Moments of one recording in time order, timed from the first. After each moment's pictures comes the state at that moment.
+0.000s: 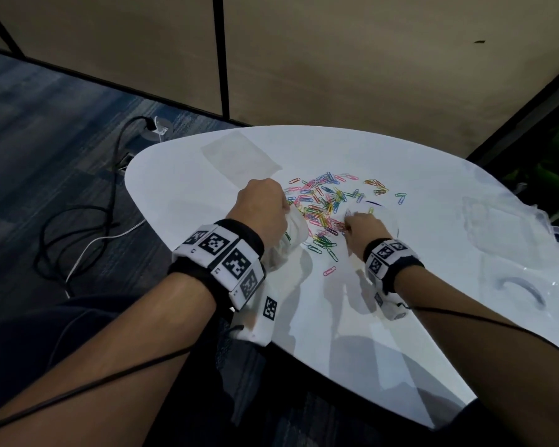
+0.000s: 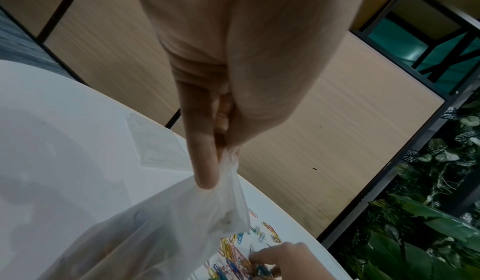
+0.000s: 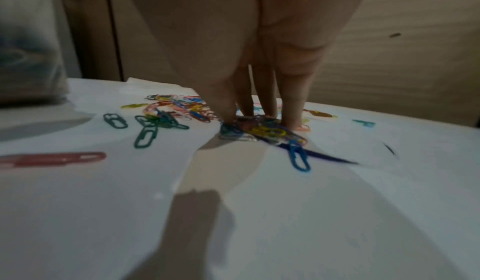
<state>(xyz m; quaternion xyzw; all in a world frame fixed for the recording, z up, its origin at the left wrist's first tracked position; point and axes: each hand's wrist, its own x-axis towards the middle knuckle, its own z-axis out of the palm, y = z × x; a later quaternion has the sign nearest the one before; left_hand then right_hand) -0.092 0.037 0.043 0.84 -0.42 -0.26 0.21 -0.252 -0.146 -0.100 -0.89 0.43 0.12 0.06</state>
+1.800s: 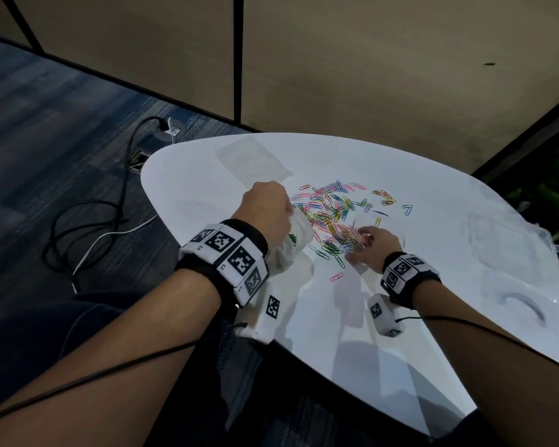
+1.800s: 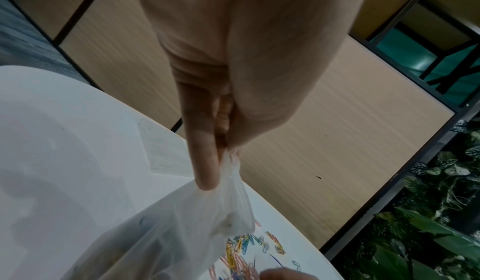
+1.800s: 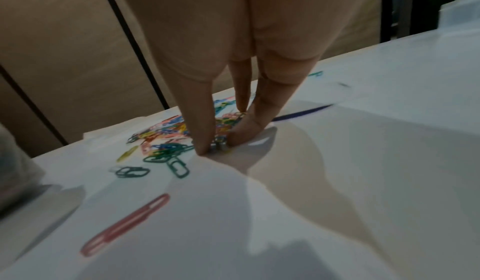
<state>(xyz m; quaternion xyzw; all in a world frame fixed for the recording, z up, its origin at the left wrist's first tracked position) -0.079 0.052 0.049 0.84 -0.41 -0.27 0.24 -0.270 -0.130 -0.082 -0.80 0.54 0.04 0.27</state>
